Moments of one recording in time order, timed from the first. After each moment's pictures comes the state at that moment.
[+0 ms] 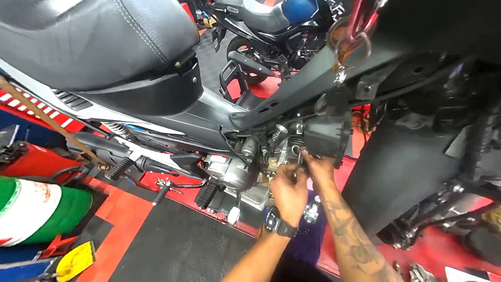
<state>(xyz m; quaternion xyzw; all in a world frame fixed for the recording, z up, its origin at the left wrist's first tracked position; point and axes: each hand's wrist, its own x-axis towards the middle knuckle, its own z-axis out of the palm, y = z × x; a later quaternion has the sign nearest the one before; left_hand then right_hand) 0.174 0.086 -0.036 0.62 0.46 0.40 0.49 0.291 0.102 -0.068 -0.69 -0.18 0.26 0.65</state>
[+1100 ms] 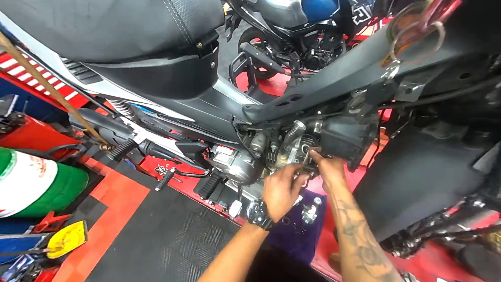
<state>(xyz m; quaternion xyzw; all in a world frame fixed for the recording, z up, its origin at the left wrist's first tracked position) 0.124 0.123 -0.047 0.85 0.33 0.33 0.26 0.291 0.105 -0.048 -0.73 -0.18 0.29 0.59</state>
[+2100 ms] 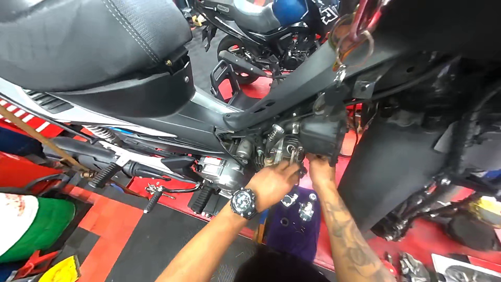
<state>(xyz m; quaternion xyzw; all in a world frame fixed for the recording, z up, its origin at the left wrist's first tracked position) 0.131 0.163 0.003 1.00 0.01 0.09 0.02 0.294 0.092 -0.062 -0.71 -0.20 0.16 0.66</state>
